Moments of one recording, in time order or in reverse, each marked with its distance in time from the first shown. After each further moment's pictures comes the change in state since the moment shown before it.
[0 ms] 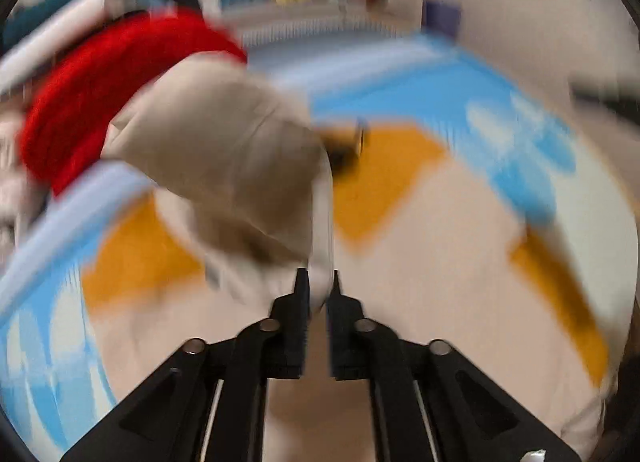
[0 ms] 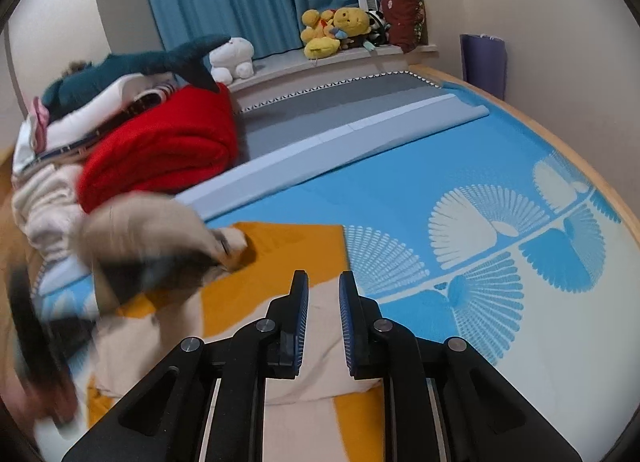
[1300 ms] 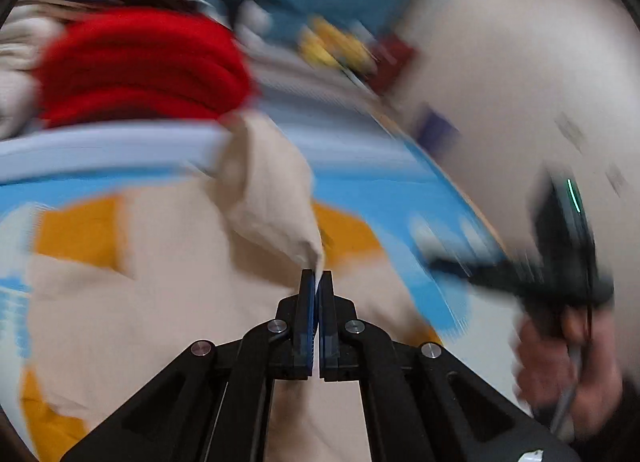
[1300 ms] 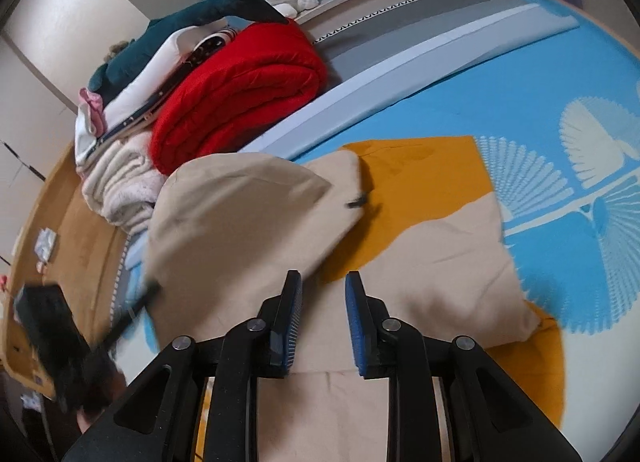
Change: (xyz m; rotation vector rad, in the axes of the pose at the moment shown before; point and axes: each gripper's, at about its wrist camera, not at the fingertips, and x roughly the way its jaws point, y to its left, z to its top) left arm -0.050 -0.003 -0.002 -0.294 -0.252 -0.300; right arm 0.070 0.060 -0.037 0.097 0.266 0.365
